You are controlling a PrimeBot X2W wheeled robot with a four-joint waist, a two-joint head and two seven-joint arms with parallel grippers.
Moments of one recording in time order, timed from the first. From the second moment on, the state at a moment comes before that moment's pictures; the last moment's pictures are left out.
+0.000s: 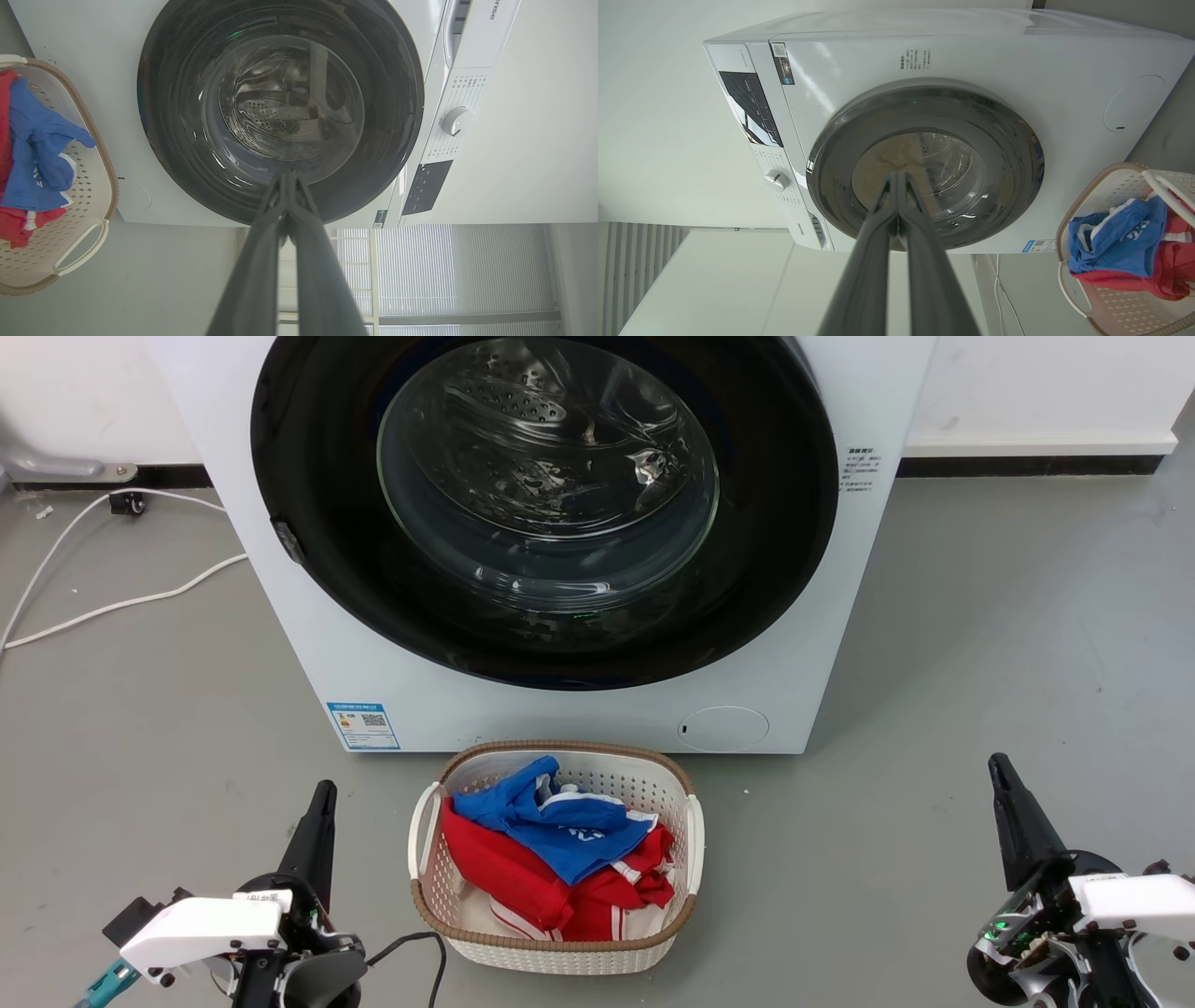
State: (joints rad) left arm -0.10 0.05 0.11 0.25 -1.61 -0.13 0.11; right arm -0.10 -0.05 -0.11 0.25 1.62 0.13 0.11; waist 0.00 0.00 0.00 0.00
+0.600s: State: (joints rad) left arm -0.07 0.05 0.06 0.25 -1.58 -0.13 0.06; right arm -0.06 -0.05 -0.08 0.24 1.58 0.13 0.06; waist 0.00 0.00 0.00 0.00
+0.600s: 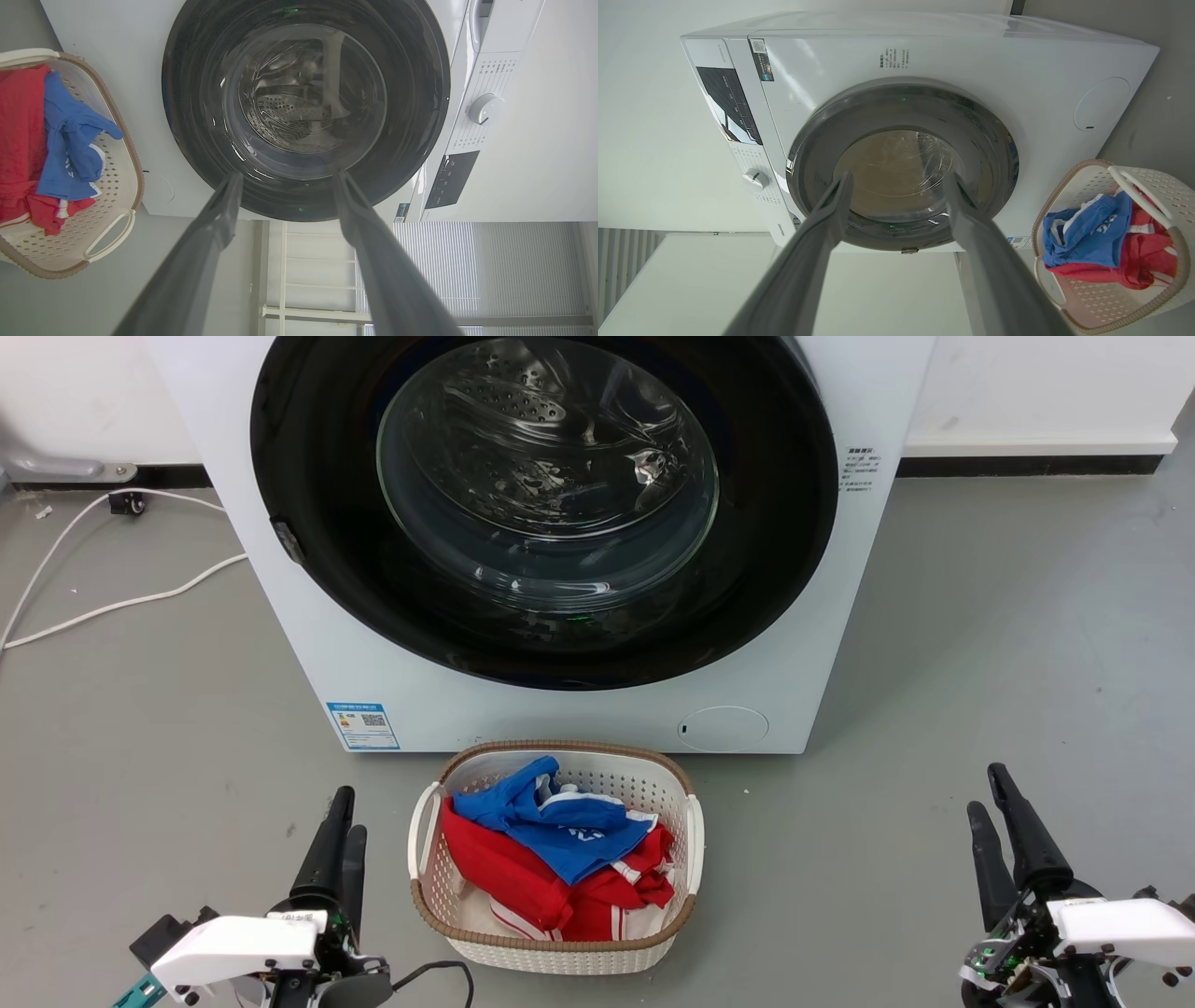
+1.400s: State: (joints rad) left arm -0.07 0.05 0.00 0.15 -1.05 -0.13 -0.04; right arm -0.06 -0.08 -0.03 0.18 1.08 0.13 -0.02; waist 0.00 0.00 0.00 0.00
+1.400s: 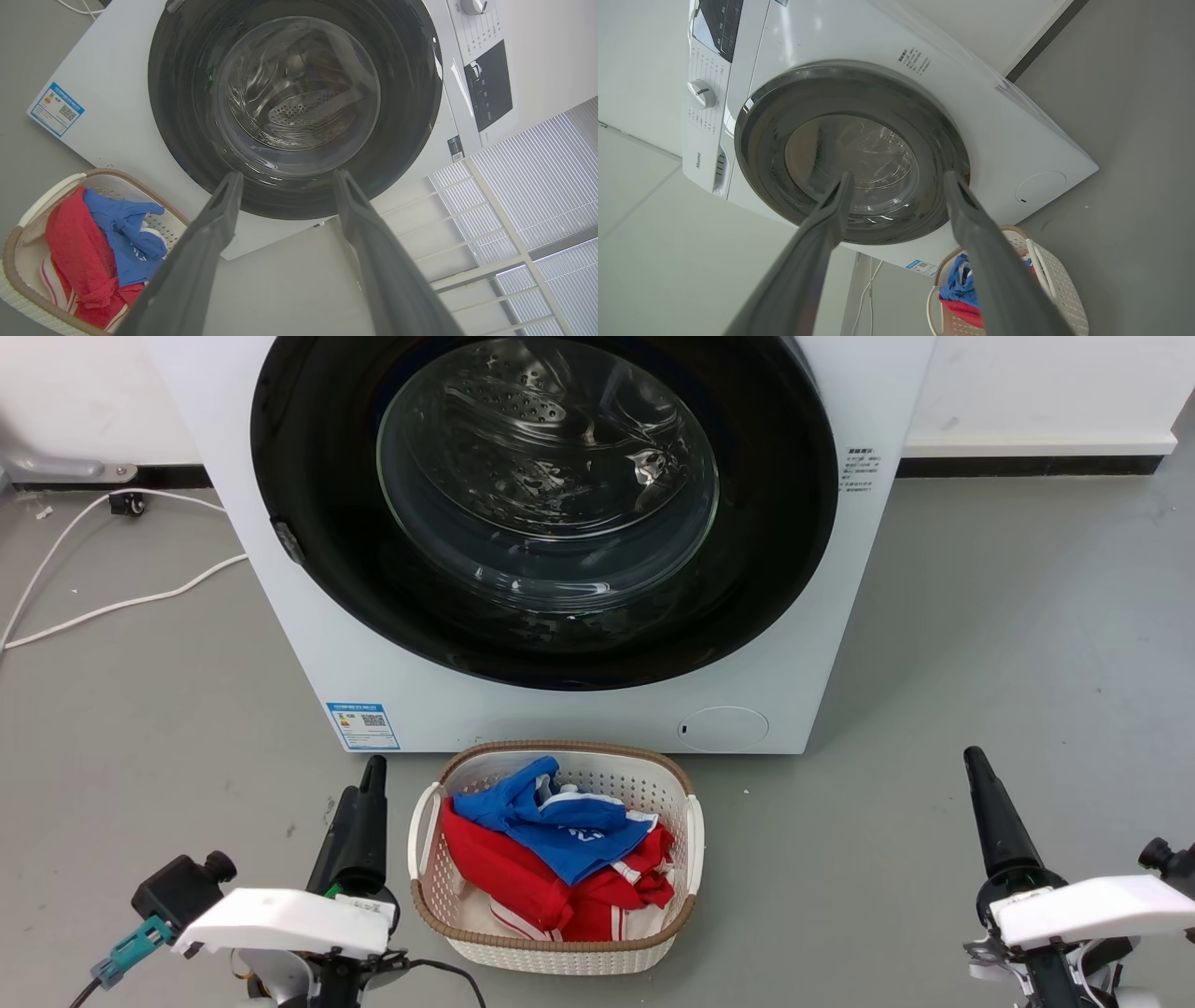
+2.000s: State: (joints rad) left arm -0.07 0.06 -0.06 0.12 -0.69 -0.10 -0.10; right arm -0.06 -0.07 -0.03 0.13 0.69 0.13 -0.02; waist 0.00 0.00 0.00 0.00
